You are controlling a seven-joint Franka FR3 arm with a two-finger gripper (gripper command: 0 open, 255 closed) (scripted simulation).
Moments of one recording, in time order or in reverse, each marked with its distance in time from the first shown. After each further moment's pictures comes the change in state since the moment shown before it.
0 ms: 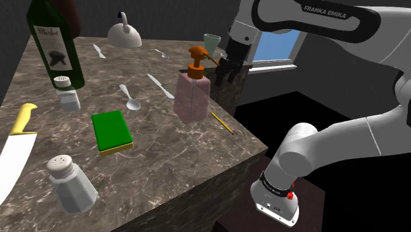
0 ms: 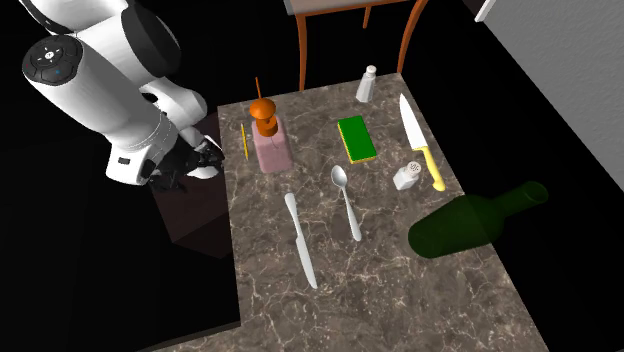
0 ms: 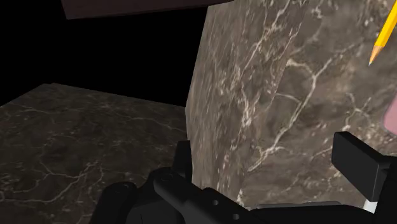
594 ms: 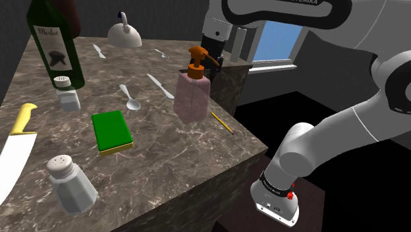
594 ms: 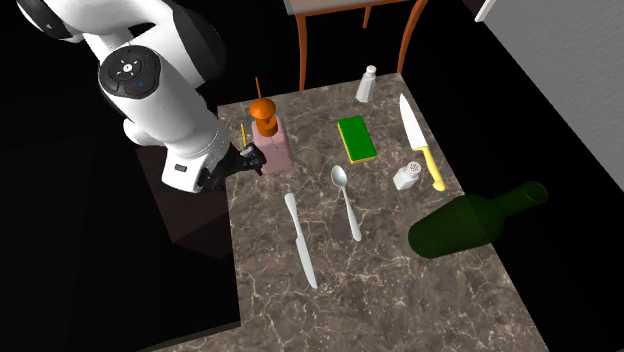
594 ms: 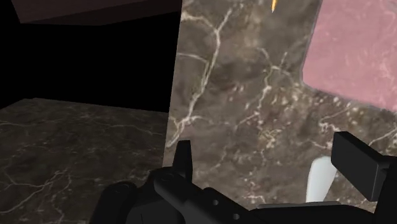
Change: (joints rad) arm 0.022 0.217 0.120 0.160 0.073 0.025 0.189
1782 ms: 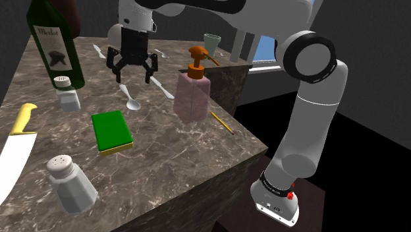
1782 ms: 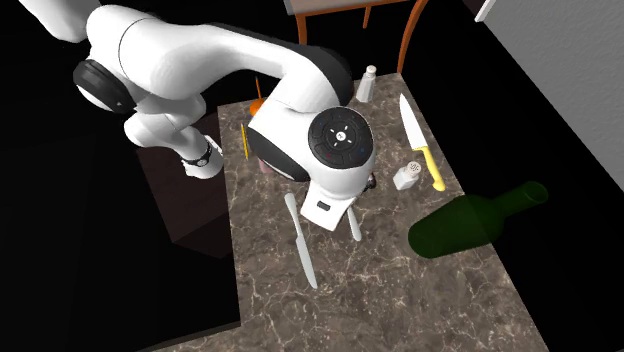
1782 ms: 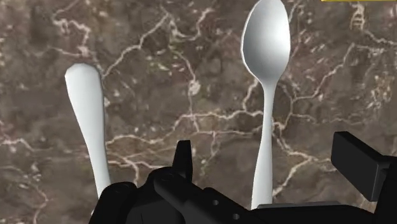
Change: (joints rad) arm 0.090 0.733 0.191 0.751 -0.040 -0.081 0.486
